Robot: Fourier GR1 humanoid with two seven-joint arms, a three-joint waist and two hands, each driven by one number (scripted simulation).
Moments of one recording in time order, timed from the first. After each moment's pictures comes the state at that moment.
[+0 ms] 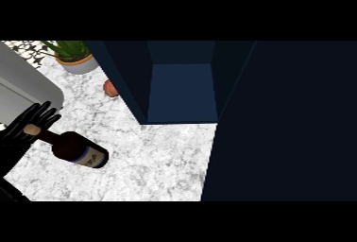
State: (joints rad) left arm -0.06 0.33 0.38 -1.45 0.34 -0.89 -0.07; right arm -0.08 -0.24 0.58 -2.51 0.09 -0.43 0.63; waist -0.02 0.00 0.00
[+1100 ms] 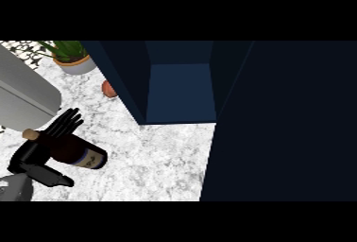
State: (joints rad) left arm -0.20 0.35 0.28 -0.94 -0.03 -0.75 -0.46; right arm -0.15 -0.31 0.63 -2.50 0.10 -0.52 0.65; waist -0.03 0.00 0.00
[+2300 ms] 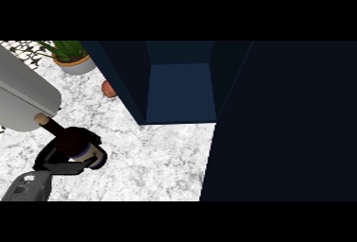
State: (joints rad) left arm -0.29 0.35 0.14 -0.65 -0.03 -0.69 -0.64; right arm -0.11 -0.39 0.66 -2.50 0.09 -0.57 0.56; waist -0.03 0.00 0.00
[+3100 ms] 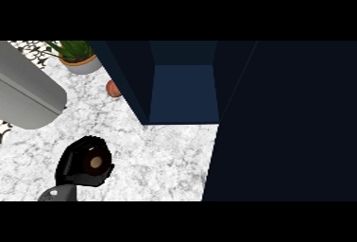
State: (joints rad) left arm -0.18 0.17 0.18 -0.77 0.05 -0.35 -0.79; right arm -0.07 -0.45 0.67 -2.50 0.09 -0.62 0.53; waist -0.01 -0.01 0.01
